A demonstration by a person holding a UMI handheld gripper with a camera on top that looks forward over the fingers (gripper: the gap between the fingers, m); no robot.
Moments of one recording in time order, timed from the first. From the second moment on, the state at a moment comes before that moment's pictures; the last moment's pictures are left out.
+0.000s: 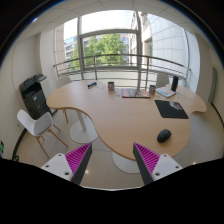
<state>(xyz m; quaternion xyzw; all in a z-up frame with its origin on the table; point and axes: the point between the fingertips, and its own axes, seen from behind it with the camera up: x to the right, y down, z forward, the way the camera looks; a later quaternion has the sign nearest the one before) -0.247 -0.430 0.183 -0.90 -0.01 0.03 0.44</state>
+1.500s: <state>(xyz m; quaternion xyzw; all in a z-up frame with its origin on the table) 0.011 -0.211 -0.010 -0.92 0.00 -0.02 0.39</state>
